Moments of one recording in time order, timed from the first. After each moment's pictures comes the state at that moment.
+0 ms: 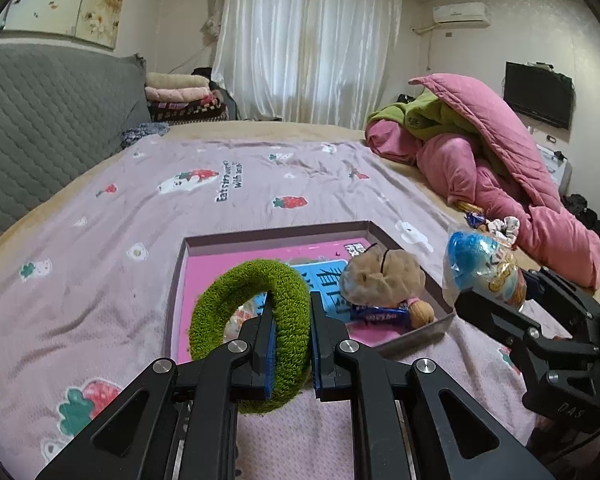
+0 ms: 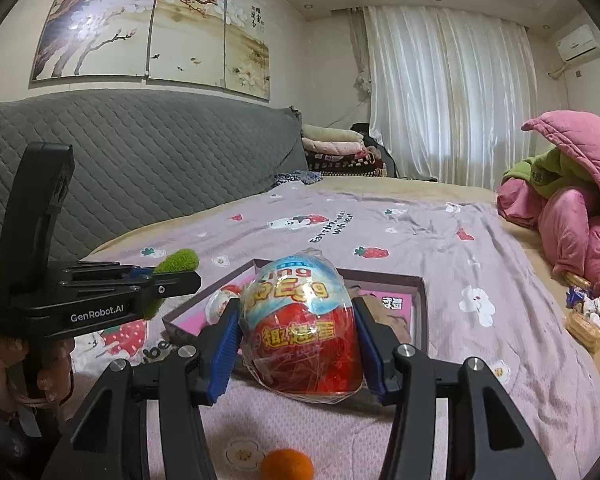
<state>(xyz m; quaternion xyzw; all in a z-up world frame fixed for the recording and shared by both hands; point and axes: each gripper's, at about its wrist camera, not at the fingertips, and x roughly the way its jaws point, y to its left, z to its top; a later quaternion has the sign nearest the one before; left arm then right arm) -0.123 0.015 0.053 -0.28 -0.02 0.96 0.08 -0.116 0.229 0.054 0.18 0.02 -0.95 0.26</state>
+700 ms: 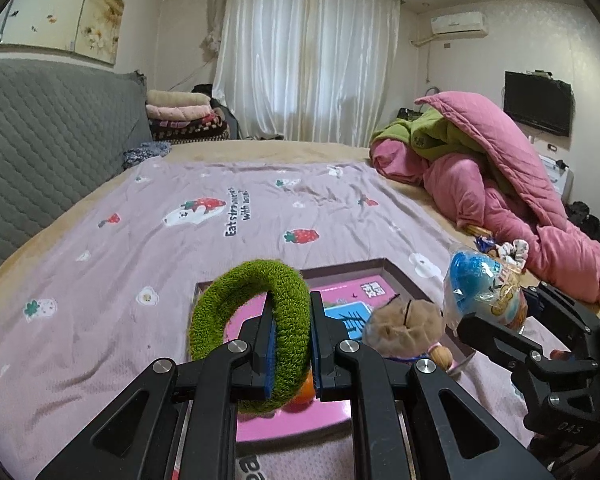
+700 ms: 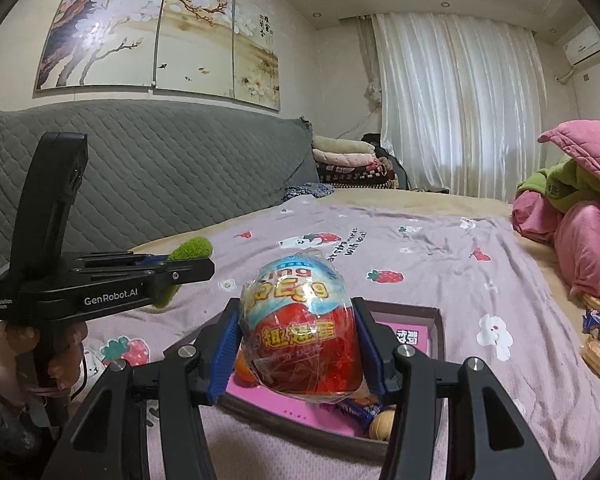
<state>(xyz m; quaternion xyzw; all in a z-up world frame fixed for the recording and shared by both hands) -0.163 -0.004 0.083 -0.25 -0.02 0.96 0.08 -0.149 0.216 0.070 0.16 0.02 -0.95 0.28</state>
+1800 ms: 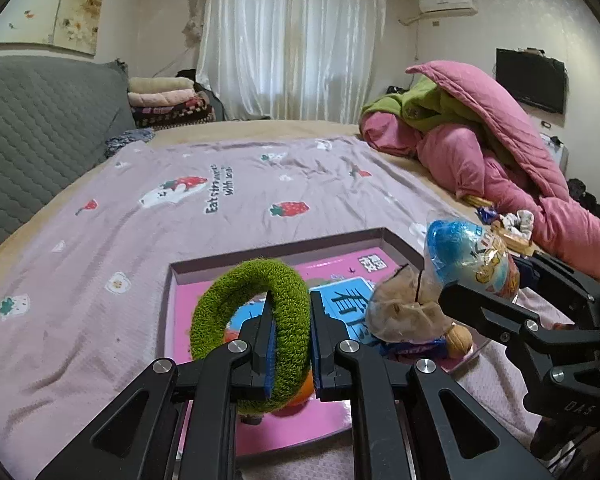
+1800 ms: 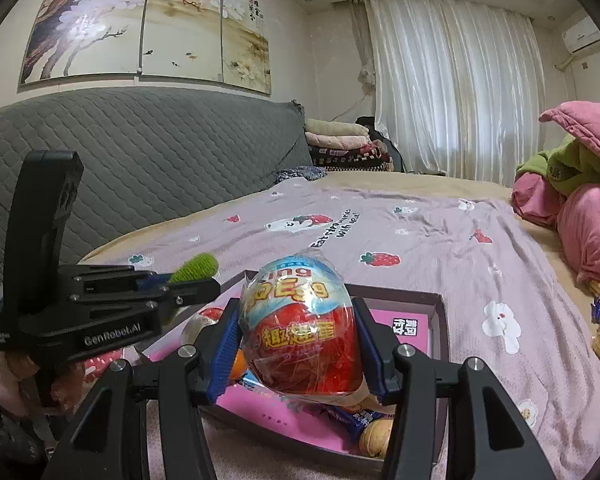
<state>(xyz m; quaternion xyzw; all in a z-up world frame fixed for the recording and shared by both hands) -0.193 0.016 0.036 -0.28 0.01 0.95 0.10 -0.182 0.213 0.045 0.20 0.02 -0.94 0.27</state>
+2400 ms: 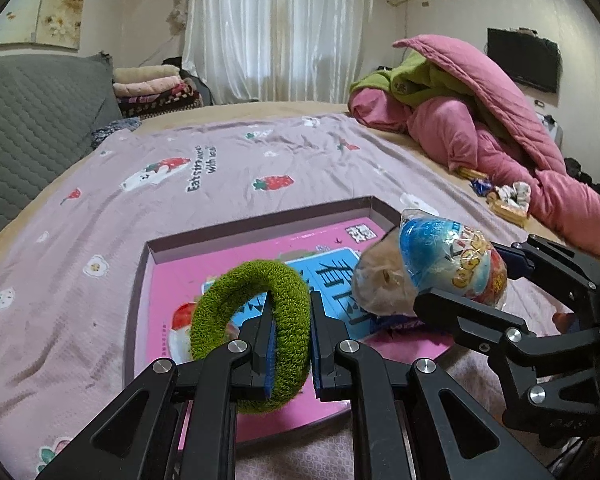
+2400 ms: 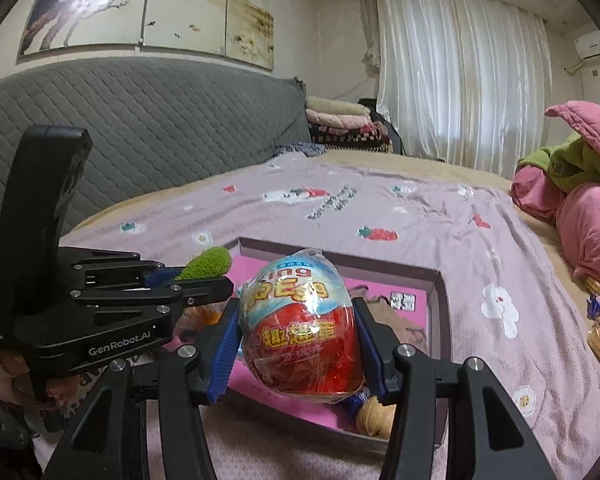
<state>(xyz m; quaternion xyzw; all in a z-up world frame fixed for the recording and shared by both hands) -0.195 0.035 0.009 -0.31 0.03 0.94 0.12 -0.187 0.207 0.023 0.24 0.06 -0.93 0.26</state>
